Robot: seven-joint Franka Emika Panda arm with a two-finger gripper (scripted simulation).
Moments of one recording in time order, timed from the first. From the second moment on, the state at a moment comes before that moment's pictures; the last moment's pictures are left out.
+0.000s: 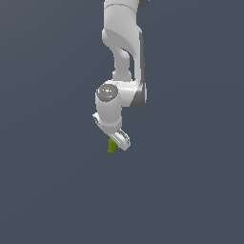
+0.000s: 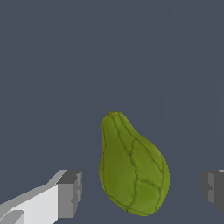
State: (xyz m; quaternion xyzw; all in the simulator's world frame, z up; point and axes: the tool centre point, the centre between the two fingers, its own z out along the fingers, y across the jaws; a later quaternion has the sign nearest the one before) arm -0.009 -0.045 0.079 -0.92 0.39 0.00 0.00
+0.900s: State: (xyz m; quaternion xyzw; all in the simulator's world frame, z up) arm -0.009 -0.045 0.042 -0.92 0.40 0.00 0.00
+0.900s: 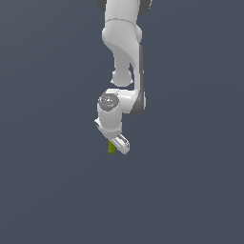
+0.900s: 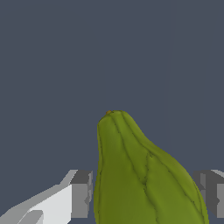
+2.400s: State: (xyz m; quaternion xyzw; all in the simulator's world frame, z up) arm 0.072 -0.136 0.126 -0.92 0.40 0.00 0.00
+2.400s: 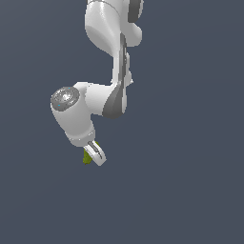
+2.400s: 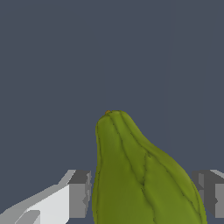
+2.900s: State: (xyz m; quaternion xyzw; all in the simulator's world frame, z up) arm 0.098 -0.163 0.151 -0.92 0.40 0.00 0.00
